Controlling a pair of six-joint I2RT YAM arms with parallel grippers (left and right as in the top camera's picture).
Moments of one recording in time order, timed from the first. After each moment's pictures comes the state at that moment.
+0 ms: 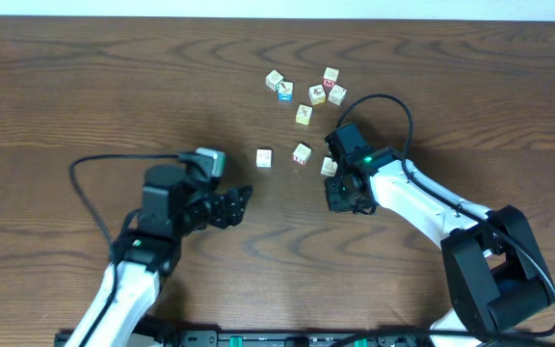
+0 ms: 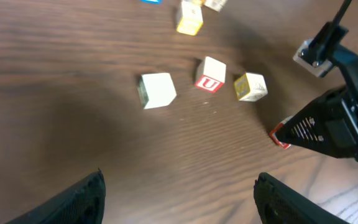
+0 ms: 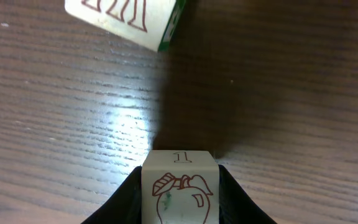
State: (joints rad) left arm -0.23 1.08 0.48 -0.09 0.41 -0.19; right arm 0.48 1.77 1.03 -0.67 -0.01 0.37
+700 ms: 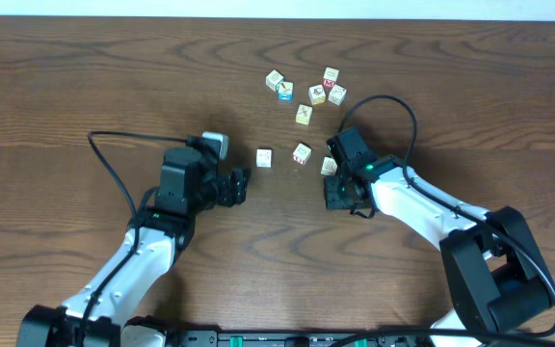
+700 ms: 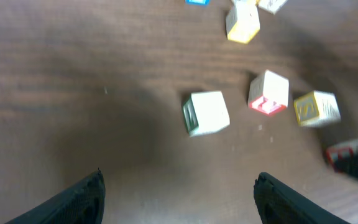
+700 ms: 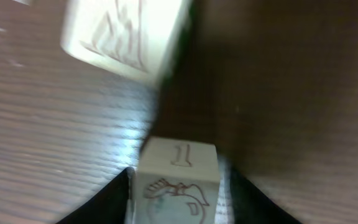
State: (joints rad) left arm -0.25 1.34 0.54 0.10 0.24 -0.20; right arm 0.48 1.76 0.96 -0.53 -0.02 0.43
